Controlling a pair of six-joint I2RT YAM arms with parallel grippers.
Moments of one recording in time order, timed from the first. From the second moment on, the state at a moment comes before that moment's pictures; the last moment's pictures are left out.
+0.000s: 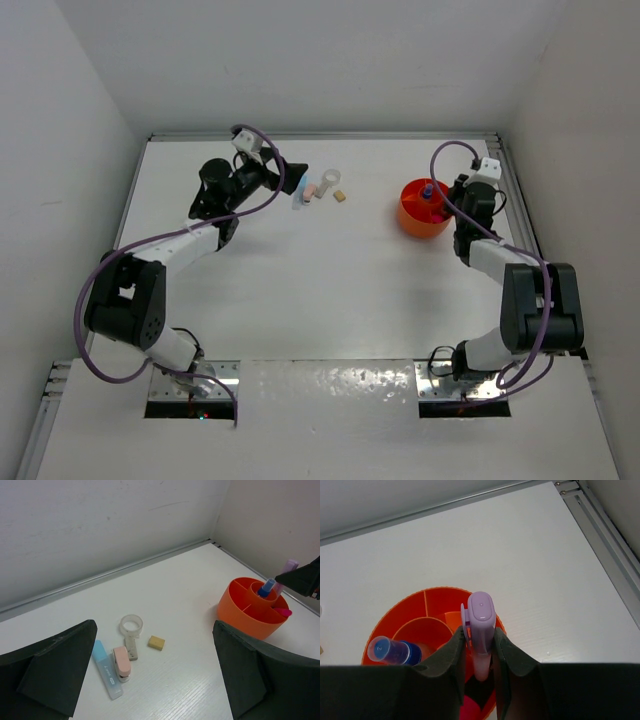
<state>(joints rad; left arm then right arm) -0.29 1.53 0.92 0.69 0.37 -0.20 -0.03 1.49 0.64 0.58 0.15 0.18</state>
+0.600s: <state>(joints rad) -0.29 1.52 0.90 0.71 0.37 -0.20 -0.03 1.55 0.60 0.64 0.16 0.22</state>
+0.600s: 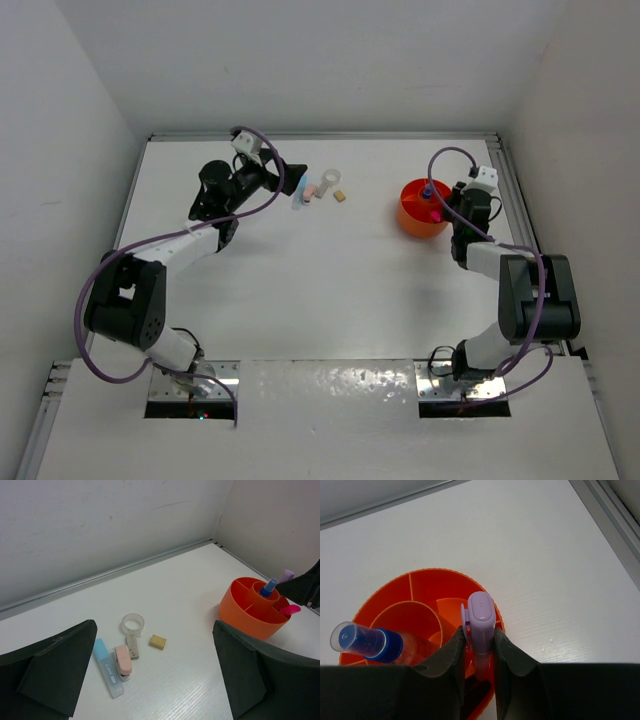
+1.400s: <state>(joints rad) -0.28 1.52 0.88 0.74 0.36 -0.20 -0.03 1.55 0.58 0.63 0.15 0.23</state>
